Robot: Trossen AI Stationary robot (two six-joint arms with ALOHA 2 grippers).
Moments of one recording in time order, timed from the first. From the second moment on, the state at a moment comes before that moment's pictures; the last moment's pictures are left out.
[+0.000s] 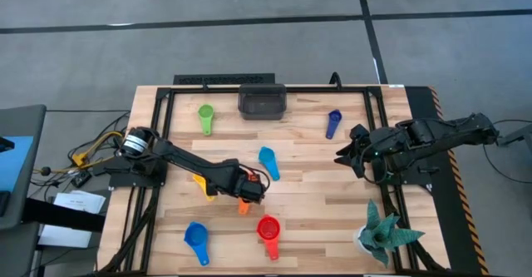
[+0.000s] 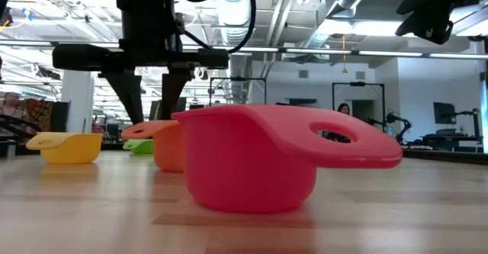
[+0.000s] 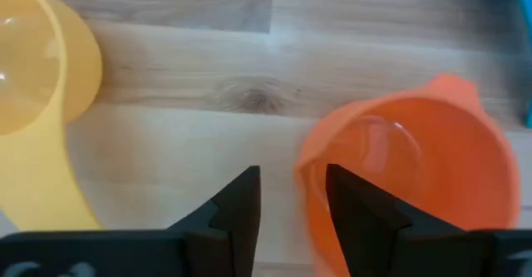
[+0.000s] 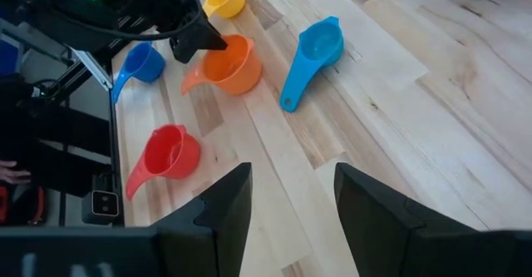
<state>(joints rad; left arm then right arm) -0.29 1.89 1.35 -0.93 -0.28 -1.94 0.19 0.67 0.75 -0.71 0.16 0.76</state>
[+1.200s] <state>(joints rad) -0.63 1.80 1.35 -0.51 -0.56 -2.06 0.29 0.75 0.75 -0.43 0.18 0.89</state>
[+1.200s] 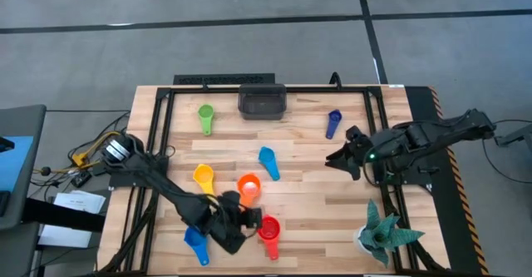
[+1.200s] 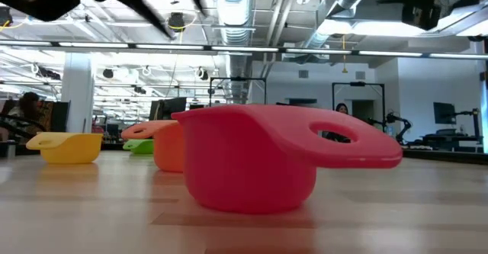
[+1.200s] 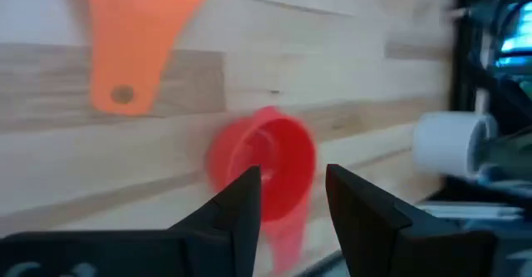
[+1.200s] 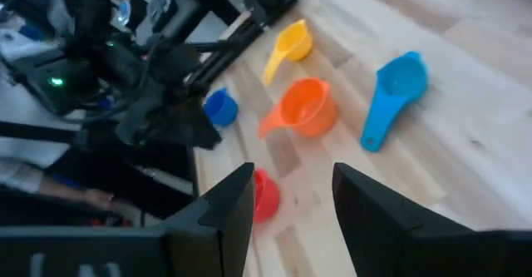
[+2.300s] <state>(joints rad) -0.60 1.90 1.41 -0.51 -0.51 -1.81 0.45 0.87 0.75 -0.30 0.13 0.93</state>
